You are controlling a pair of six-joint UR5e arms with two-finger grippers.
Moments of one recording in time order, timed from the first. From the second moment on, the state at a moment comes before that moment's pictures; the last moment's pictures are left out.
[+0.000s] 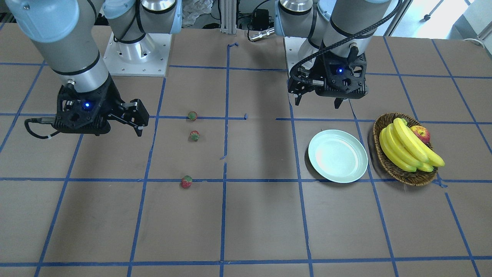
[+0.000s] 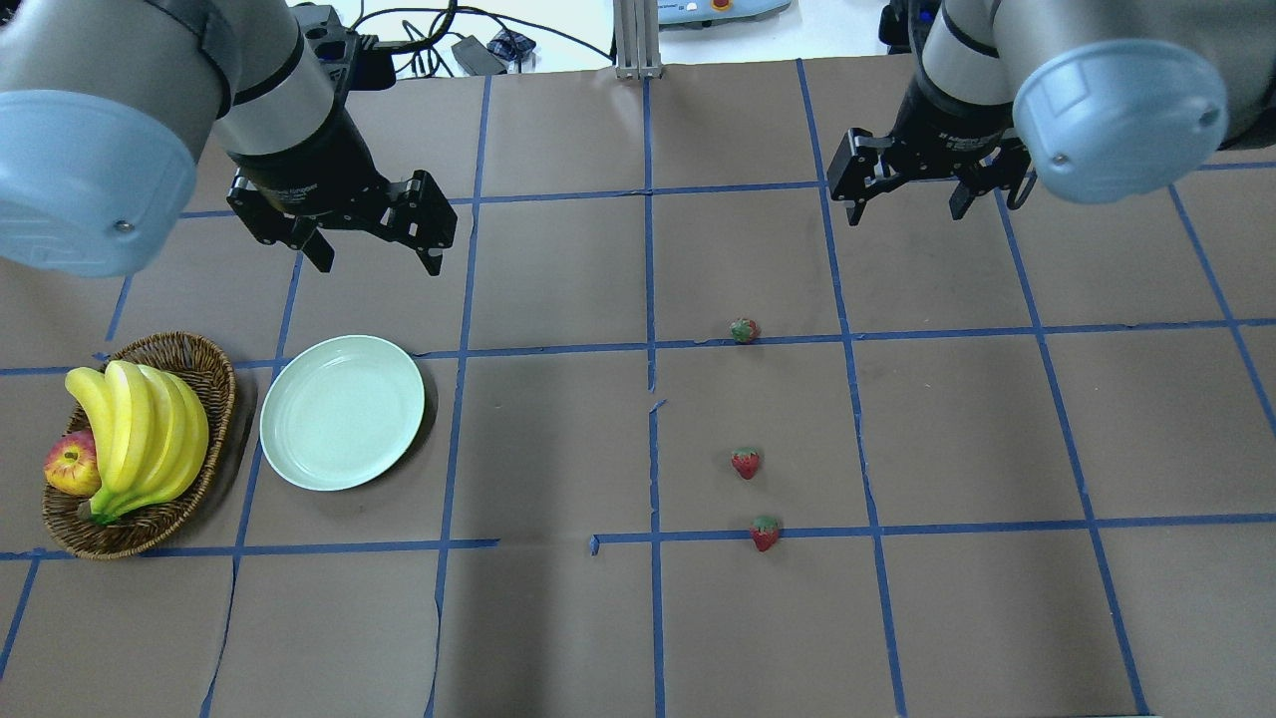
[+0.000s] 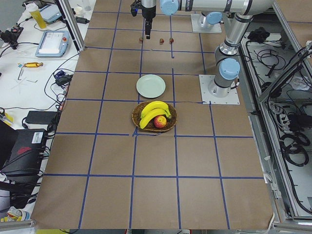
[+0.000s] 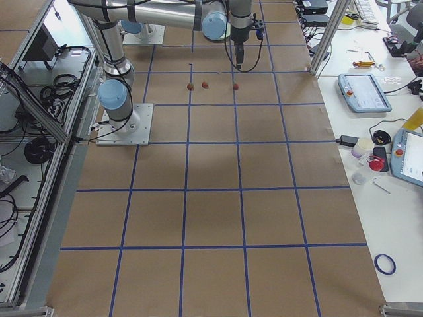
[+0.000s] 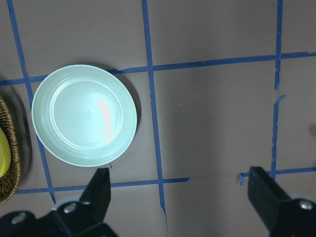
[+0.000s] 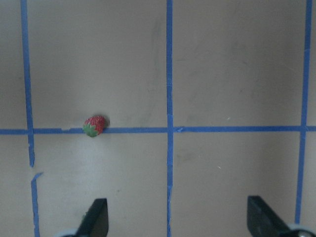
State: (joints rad) left arm -1.64 -1.58 -1.61 -1.52 1.58 0.00; right arm 1.59 -1.44 1.66 -1.84 -1.57 0.02
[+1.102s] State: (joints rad) left arm -1.65 -1.58 -1.63 -1.52 1.58 0.00; right arm 1.73 -1.12 1.88 -2.44 -1.52 0.28
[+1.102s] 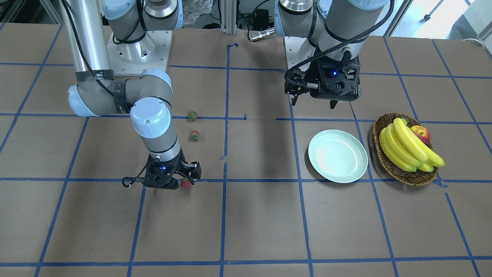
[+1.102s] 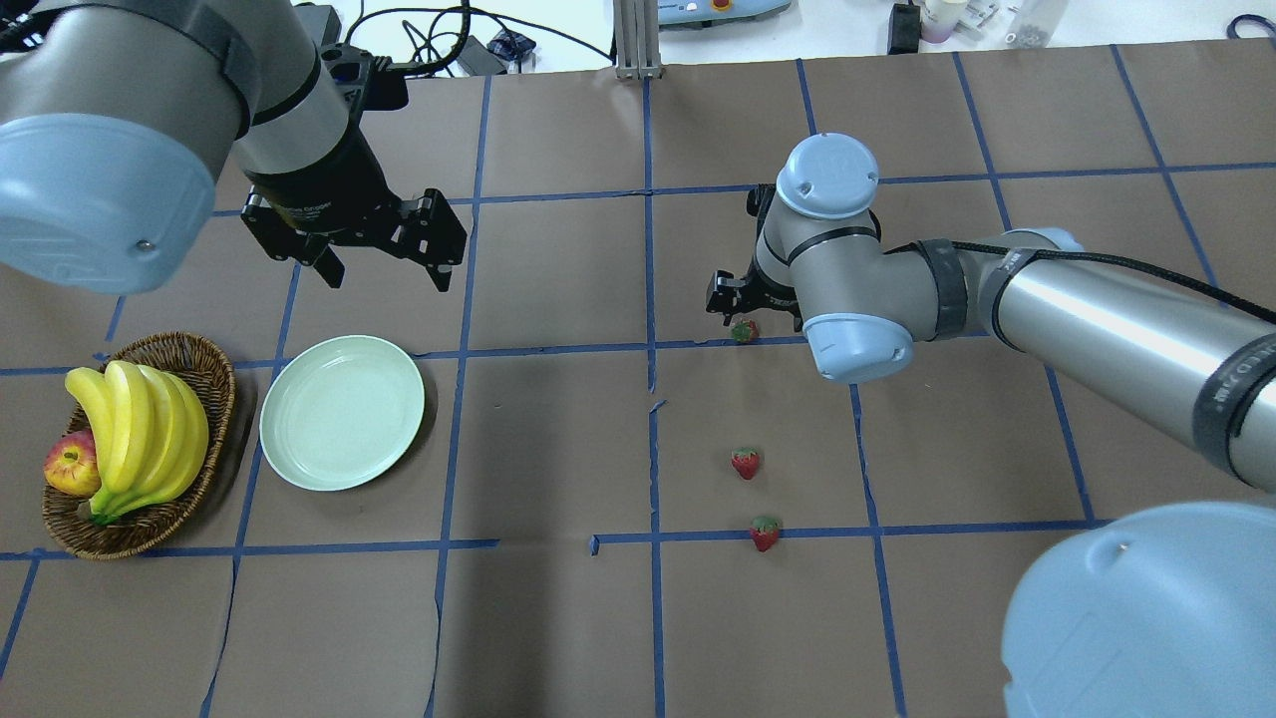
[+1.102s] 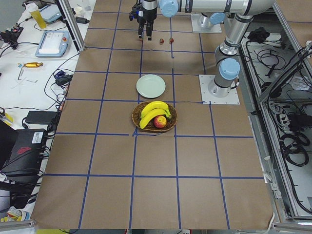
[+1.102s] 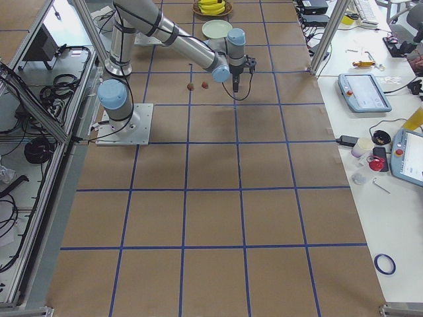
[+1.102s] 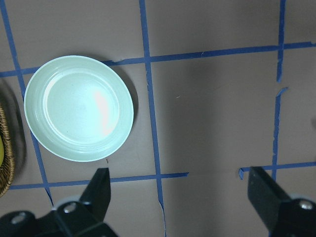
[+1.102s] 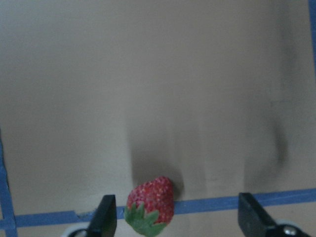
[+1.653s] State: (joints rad) left arm -1.65 -1.58 -1.63 -1.52 1.58 0.00; right arm 1.75 -1.10 1.87 -2.46 -1.52 0.33
